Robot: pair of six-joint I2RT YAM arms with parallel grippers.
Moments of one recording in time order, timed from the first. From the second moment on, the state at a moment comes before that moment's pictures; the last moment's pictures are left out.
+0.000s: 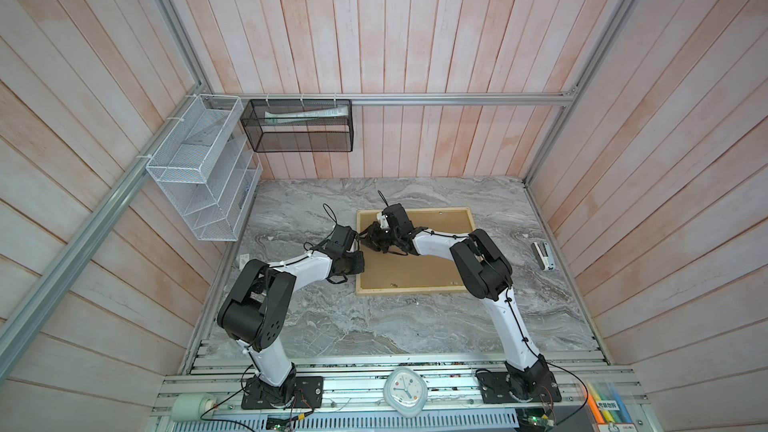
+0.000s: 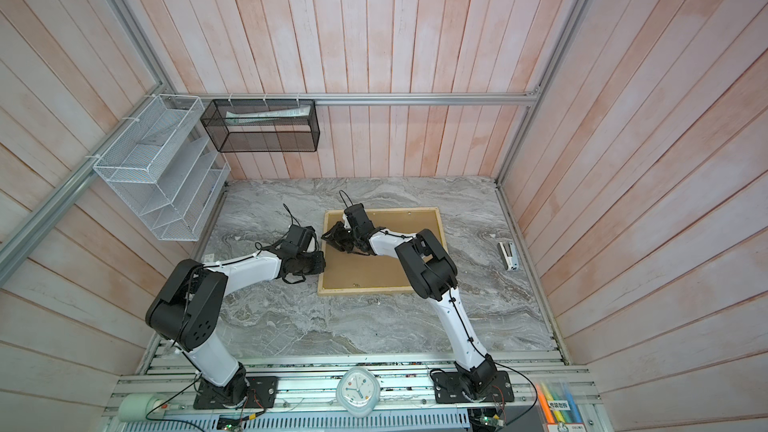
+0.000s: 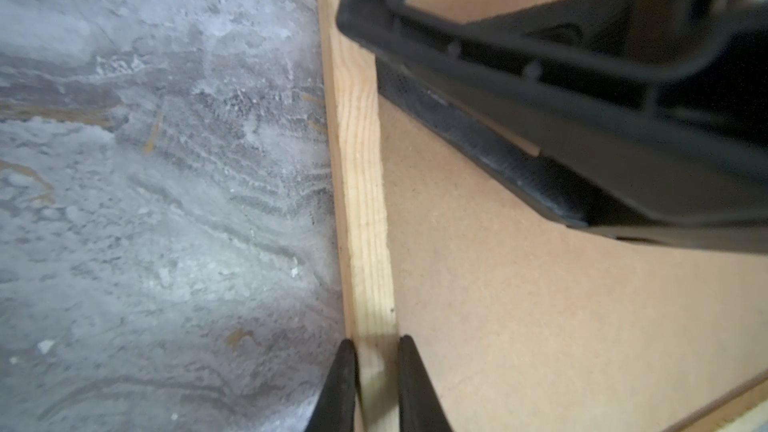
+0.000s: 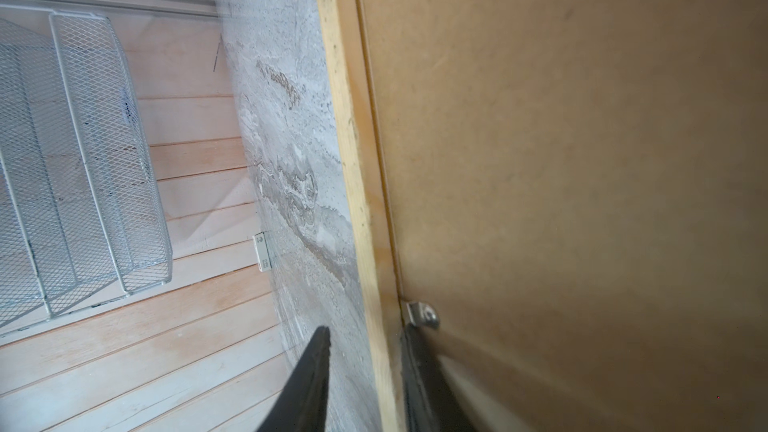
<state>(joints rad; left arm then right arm) -0.43 1.73 0.93 -0.22 0.13 -0.44 0.67 2.37 1.62 0.13 -0.50 1.19</state>
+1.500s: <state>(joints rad) -0.40 1.96 1.25 -0.33 0.12 -0.34 0.44 1.81 1.06 0.15 -0.30 0.92</state>
